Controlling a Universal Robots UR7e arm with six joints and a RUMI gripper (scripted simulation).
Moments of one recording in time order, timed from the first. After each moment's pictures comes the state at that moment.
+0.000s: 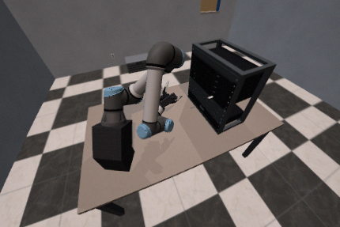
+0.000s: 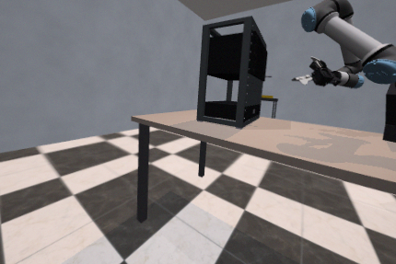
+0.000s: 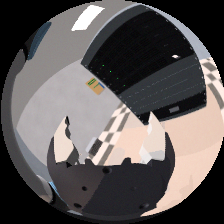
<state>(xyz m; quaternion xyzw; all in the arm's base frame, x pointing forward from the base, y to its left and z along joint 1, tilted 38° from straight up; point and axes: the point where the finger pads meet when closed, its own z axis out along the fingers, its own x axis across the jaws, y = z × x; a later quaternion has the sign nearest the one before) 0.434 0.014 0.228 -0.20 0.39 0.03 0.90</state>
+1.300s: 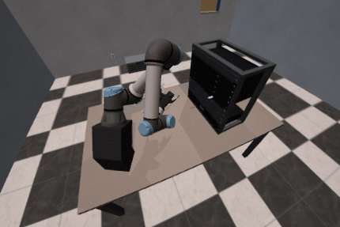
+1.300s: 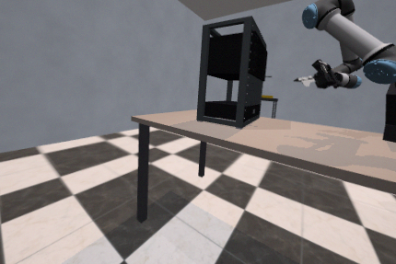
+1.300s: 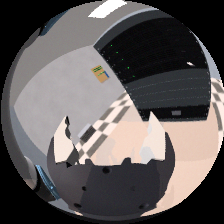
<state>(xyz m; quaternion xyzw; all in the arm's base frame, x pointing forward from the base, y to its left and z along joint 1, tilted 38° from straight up) 0.414 0.047 0.221 -0.29 0.33 -0.03 0.90</state>
